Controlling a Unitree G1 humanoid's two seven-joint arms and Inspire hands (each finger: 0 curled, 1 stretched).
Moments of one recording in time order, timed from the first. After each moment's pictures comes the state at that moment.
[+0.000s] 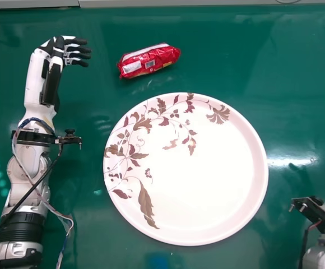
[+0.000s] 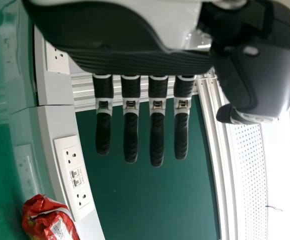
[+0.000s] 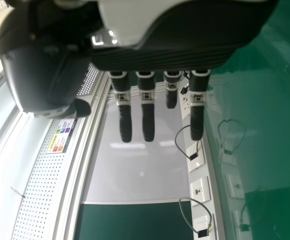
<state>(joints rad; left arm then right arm) -0.42 0.28 0.18 0.42 -0.02 -0.62 -0.08 0.26 0.05 -0.33 -0.54 0.11 -0.09 -0.25</state>
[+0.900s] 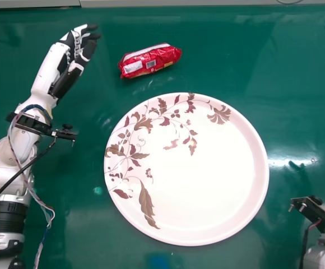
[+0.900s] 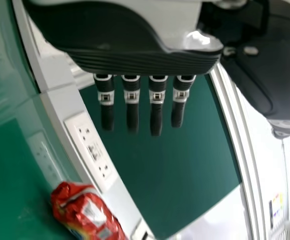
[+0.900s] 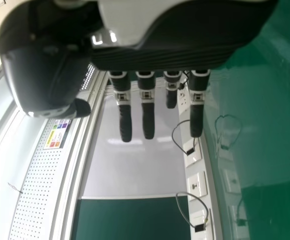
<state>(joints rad) -0.50 0.42 0.10 0.40 0.08 -0.49 -0.22 0.26 0.04 -0.34 -0.55 0.11 -0.07 -0.24</state>
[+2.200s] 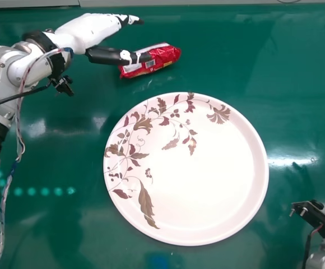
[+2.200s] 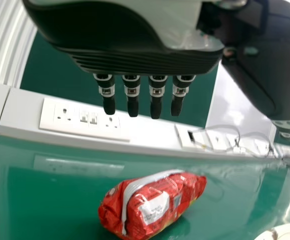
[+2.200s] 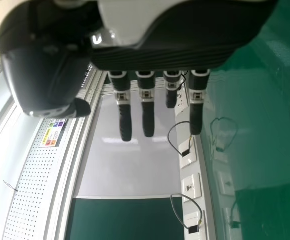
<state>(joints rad) -1.05 0.65 -0.27 0.66 0.59 -0.44 -0.39 0.29 0.05 -0.34 -0.58 0.11 -0.03 -0.23</state>
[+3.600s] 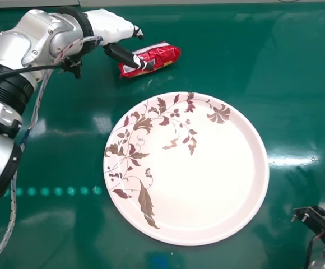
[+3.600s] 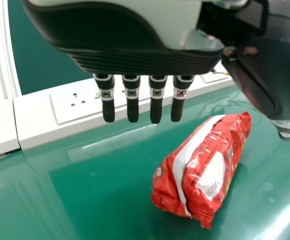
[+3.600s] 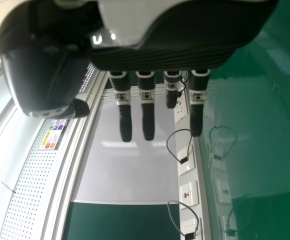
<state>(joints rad) -1.37 0.54 -0.57 0.99 0.86 -0.37 -0.40 0.33 0.07 -0.33 -0.59 0.10 -0.05 -0.25</state>
